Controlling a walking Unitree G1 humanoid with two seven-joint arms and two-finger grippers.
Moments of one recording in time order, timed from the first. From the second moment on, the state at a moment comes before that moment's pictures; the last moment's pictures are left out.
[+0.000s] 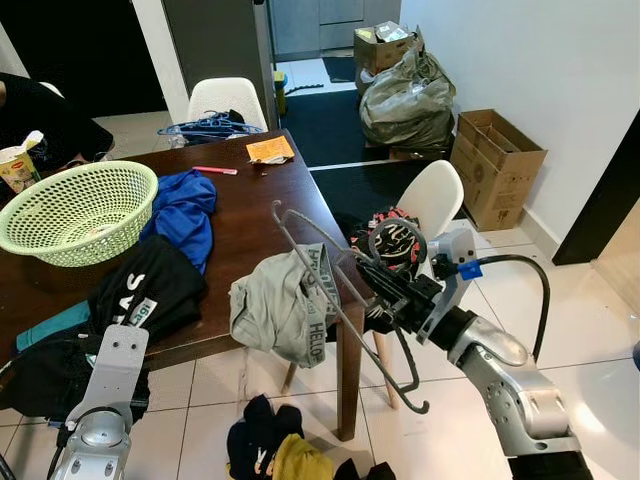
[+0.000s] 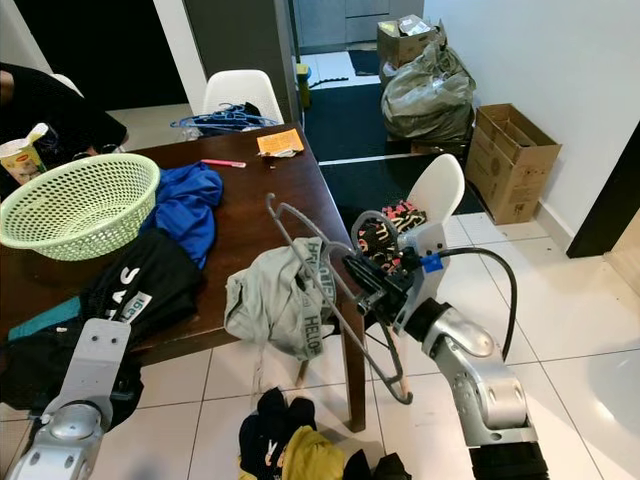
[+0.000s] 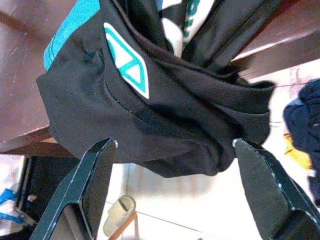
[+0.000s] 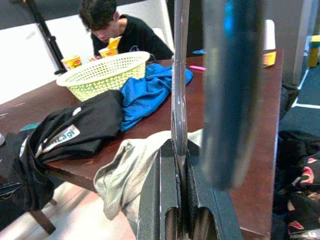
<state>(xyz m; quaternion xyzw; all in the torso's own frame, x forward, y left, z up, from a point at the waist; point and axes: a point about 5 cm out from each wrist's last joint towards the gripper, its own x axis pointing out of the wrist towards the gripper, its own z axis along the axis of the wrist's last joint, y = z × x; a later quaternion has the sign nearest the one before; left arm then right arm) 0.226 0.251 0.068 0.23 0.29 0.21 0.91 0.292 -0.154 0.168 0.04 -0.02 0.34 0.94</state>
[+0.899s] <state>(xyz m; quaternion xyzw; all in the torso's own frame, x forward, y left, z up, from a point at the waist) 0.256 0.223 0.051 0.23 0.24 0.13 0.93 0.291 -0.155 0.173 0.04 -0.03 0.34 0.94</state>
